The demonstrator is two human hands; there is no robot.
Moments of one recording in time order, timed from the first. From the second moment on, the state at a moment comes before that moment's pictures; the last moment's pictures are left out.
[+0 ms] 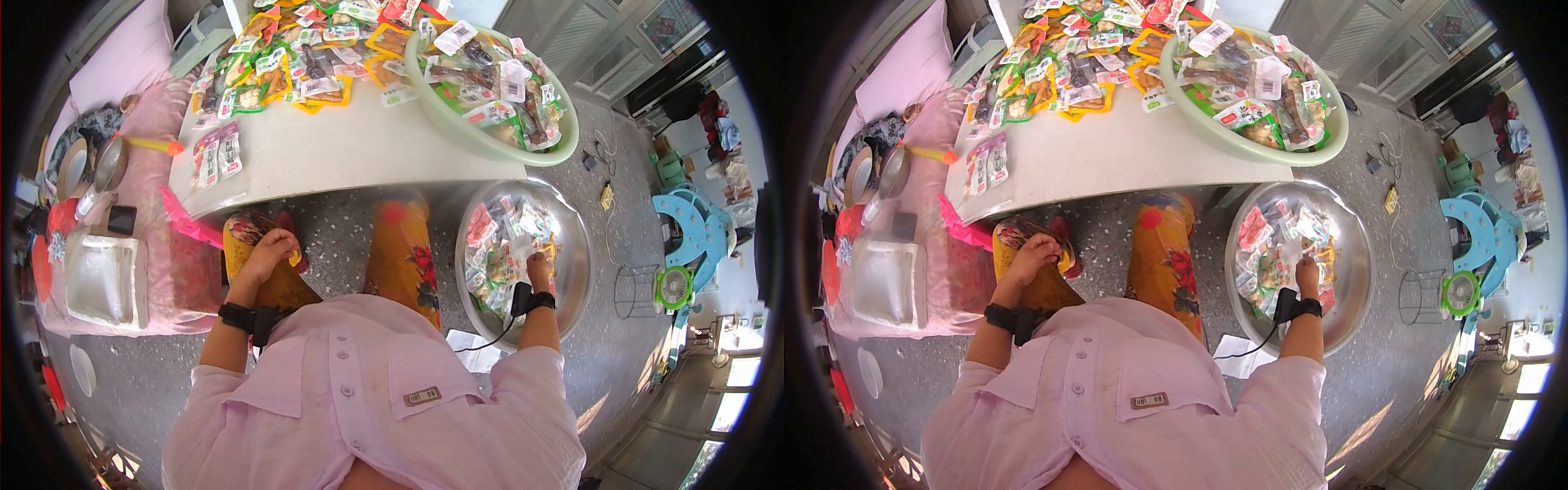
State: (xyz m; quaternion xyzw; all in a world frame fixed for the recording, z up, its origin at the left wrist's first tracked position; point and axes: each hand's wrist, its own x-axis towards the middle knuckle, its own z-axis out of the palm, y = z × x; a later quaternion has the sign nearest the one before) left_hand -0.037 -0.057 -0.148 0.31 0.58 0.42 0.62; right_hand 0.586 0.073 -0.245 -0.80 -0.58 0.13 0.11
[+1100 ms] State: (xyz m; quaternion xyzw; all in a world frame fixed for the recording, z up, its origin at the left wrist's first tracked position) left_hand -0.165 -0.154 -0.071 0.24 0.69 0.62 0.28; right_hand 0.233 0.076 -0.155 -0.34 -0.87 0.09 0.35
